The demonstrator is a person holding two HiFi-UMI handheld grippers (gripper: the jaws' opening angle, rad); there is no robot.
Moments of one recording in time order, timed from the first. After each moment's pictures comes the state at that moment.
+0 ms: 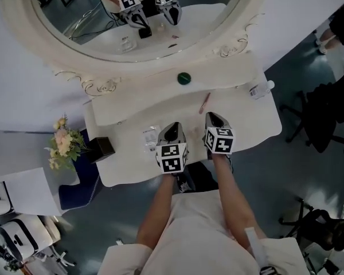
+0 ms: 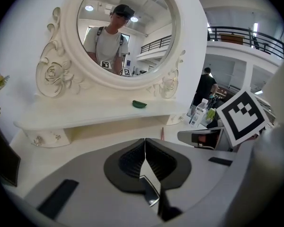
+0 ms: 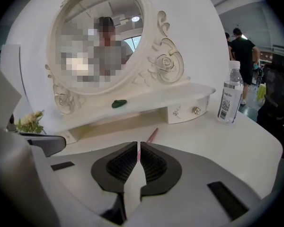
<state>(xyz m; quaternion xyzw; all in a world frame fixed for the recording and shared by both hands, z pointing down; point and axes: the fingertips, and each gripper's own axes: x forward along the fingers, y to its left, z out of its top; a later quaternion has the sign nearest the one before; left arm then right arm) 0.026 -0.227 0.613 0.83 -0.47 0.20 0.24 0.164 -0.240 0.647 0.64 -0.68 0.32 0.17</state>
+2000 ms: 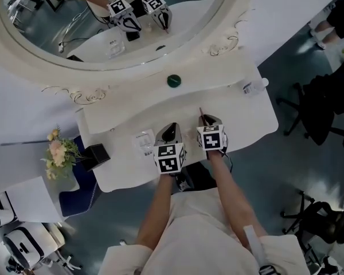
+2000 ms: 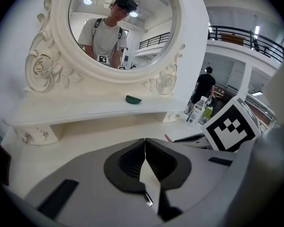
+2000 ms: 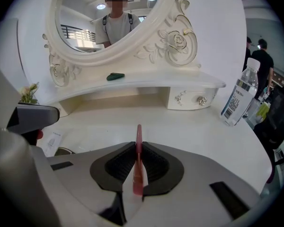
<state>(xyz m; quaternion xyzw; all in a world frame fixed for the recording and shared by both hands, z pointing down) 0.054 -0.237 0.625 0.83 -0.45 0.22 0.26 0.175 -0.240 0.690 0.60 -0.67 0.32 0.31</state>
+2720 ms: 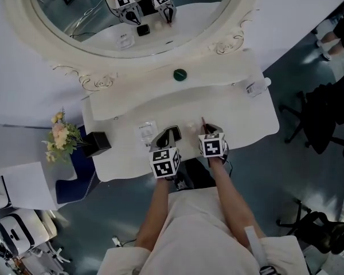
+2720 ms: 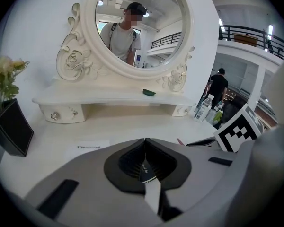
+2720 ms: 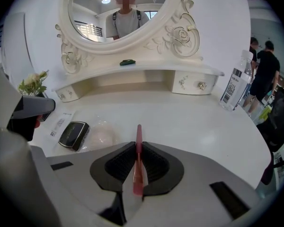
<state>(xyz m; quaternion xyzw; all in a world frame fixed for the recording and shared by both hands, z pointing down) 0.002 -0.187 0.638 0.78 -0.51 0.21 0.29 0.160 -0.179 0.710 0.57 -0.68 0.33 0.34</state>
